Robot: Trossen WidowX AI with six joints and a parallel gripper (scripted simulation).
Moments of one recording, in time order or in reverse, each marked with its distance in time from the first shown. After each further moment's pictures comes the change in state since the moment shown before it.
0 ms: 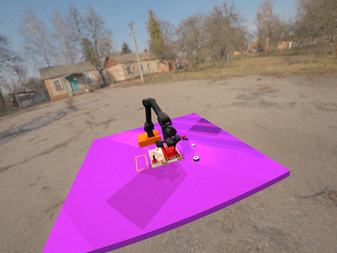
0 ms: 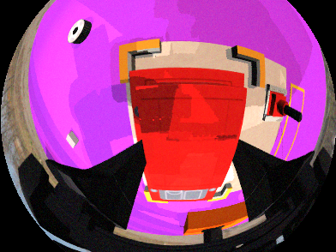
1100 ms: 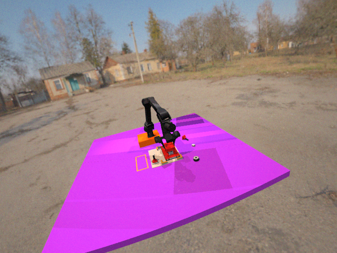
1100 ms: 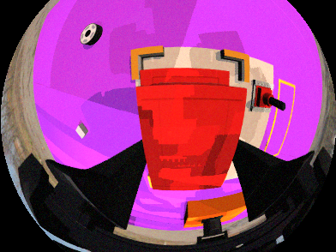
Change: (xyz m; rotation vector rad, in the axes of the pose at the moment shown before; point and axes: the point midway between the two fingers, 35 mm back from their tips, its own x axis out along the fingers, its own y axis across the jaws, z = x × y) arm -0.035 0.000 -0.001 0.002 0.010 -0.003
